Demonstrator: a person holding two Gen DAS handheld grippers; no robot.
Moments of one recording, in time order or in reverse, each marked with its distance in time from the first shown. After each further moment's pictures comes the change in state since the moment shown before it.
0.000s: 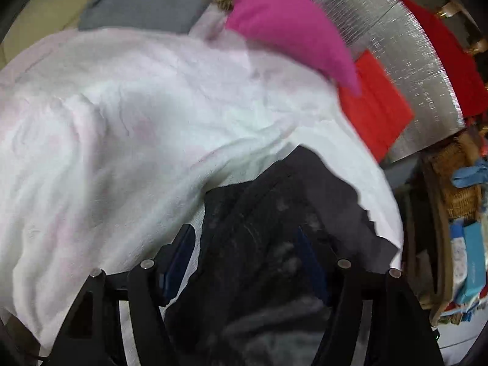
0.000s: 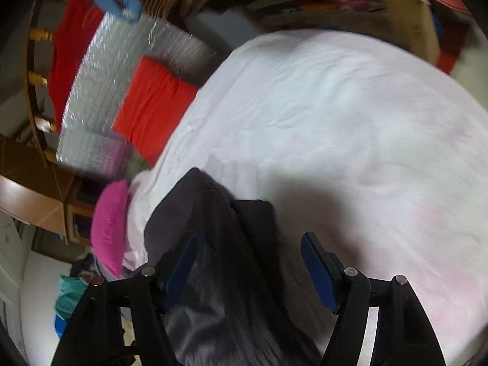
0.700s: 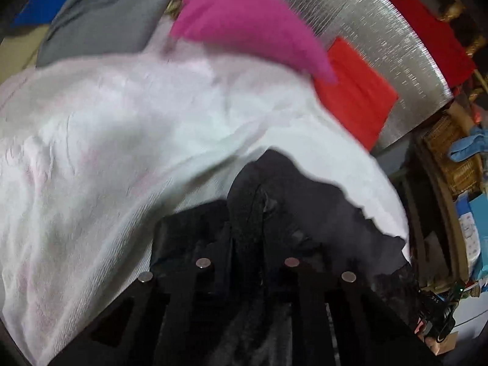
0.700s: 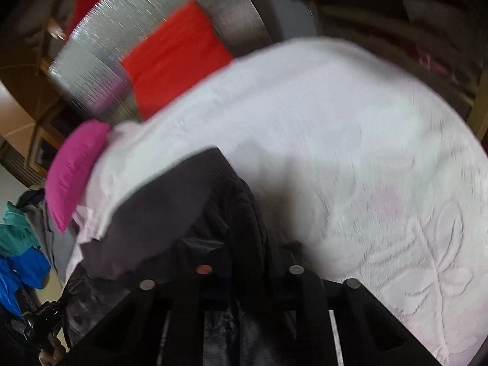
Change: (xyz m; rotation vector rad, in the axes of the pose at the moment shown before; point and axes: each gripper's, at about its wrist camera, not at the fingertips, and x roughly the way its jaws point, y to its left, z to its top) left arm 0.016 -0.047 0.001 0.170 -0.098 -0.027; right arm 0.076 0.084 0.004 -0.382 -0.013 -0.129
